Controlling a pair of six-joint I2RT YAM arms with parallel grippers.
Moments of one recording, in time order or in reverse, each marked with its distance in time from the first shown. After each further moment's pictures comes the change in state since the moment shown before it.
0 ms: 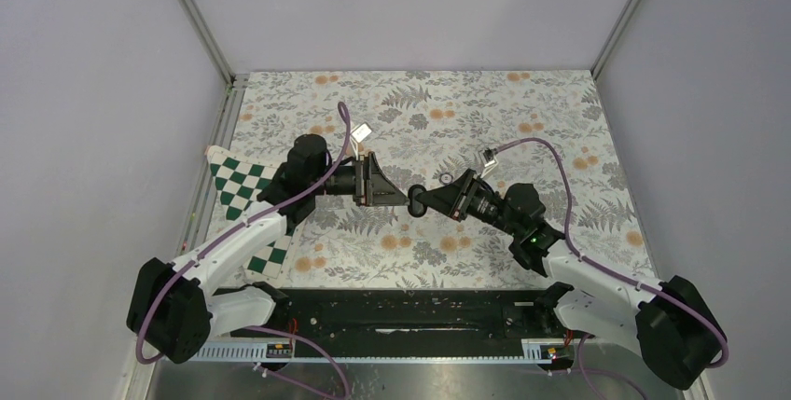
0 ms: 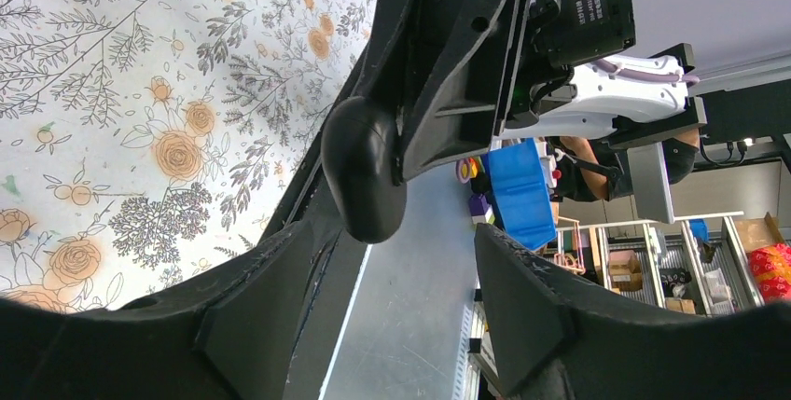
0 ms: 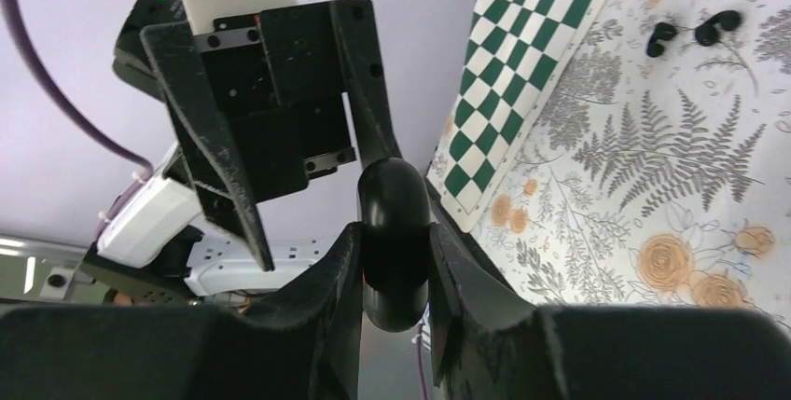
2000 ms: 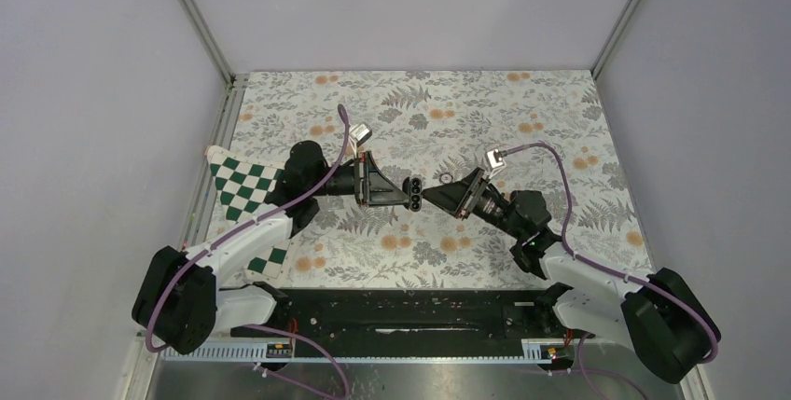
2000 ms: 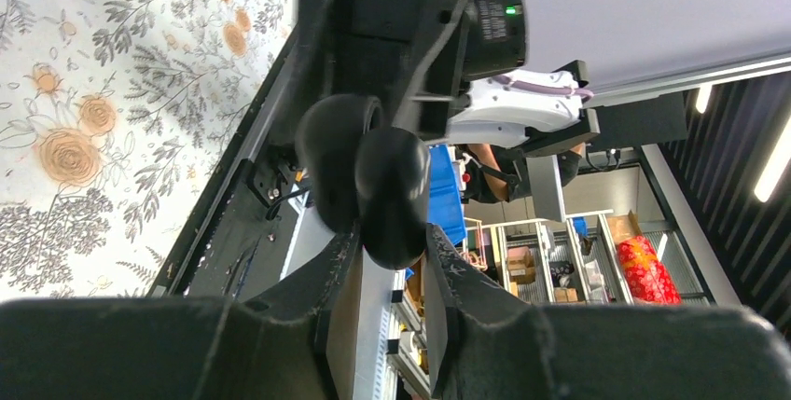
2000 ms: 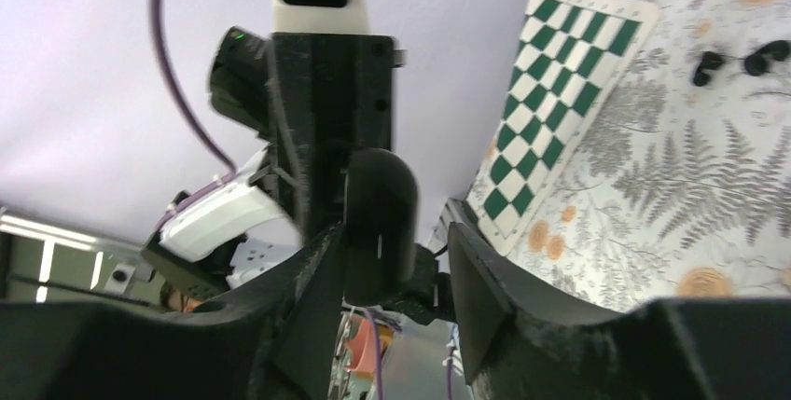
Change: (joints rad) left arm 0.002 0.053 -0.098 0.354 0.082 -0.334; right arm -0.034 0.056 -0.079 0.294 -0.043 0.114
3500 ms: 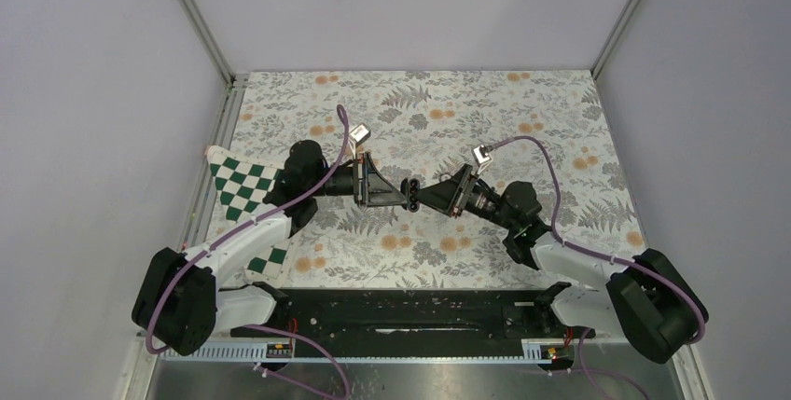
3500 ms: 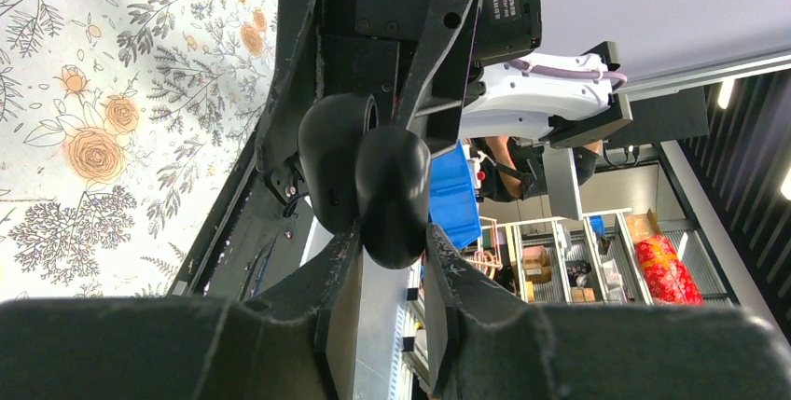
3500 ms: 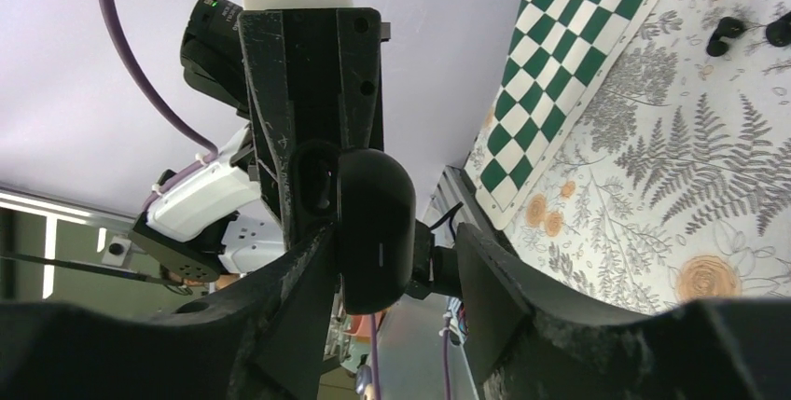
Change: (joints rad) left arm 0.026 -0.006 0.001 -0.039 0.011 0.056; right arm -0.016 0.113 0.048 0.010 -0.089 -0.019
